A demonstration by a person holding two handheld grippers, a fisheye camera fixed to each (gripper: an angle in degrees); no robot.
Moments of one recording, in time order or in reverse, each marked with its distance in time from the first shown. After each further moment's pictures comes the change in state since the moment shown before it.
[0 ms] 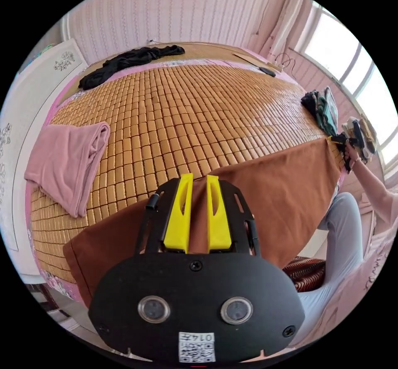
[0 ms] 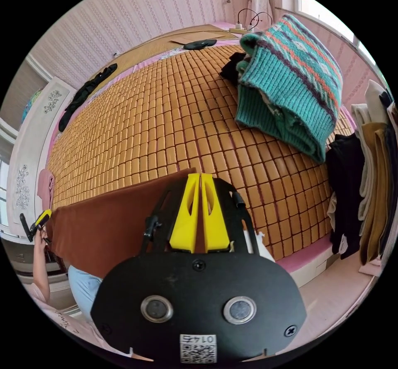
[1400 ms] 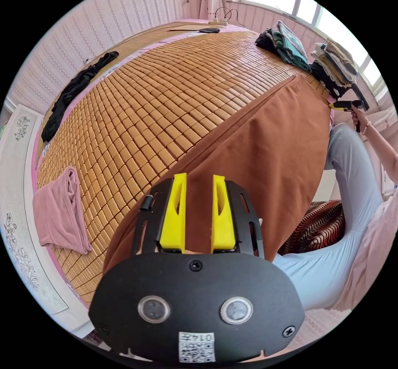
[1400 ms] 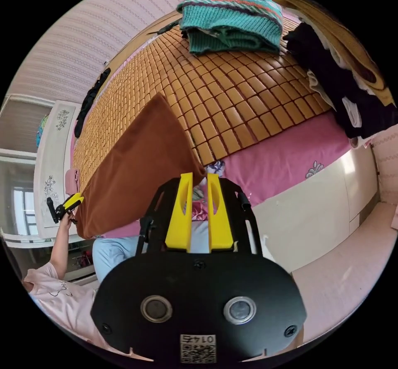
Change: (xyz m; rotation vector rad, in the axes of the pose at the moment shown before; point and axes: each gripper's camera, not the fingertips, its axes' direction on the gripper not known) left arm 0.106 -0.036 0.051 -0.199 -0.019 0.417; right arm 0.190 0.219 0.045 -0.120 -0.206 0.191
